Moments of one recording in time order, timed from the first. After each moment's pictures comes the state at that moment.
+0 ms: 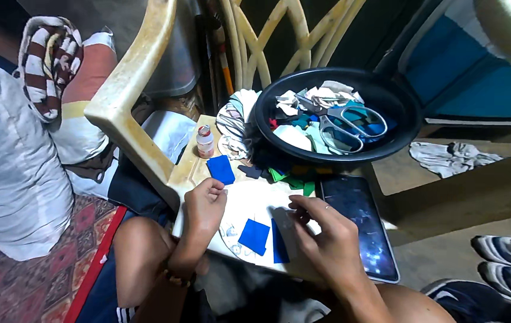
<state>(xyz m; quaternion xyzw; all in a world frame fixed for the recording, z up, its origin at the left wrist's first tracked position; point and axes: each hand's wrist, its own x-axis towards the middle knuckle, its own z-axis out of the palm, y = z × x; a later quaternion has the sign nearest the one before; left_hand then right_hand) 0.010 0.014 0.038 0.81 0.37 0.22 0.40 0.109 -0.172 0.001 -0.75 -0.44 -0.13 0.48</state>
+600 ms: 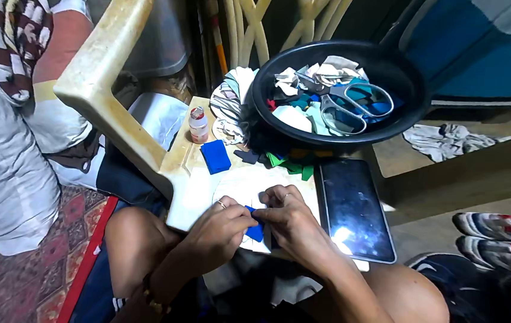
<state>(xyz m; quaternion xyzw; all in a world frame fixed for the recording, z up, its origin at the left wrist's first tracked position) -0.027 0.007 0.008 0.95 -0.09 0.14 0.28 0.102 -0.159 -0.007 -0.75 -0.52 0.03 0.40</state>
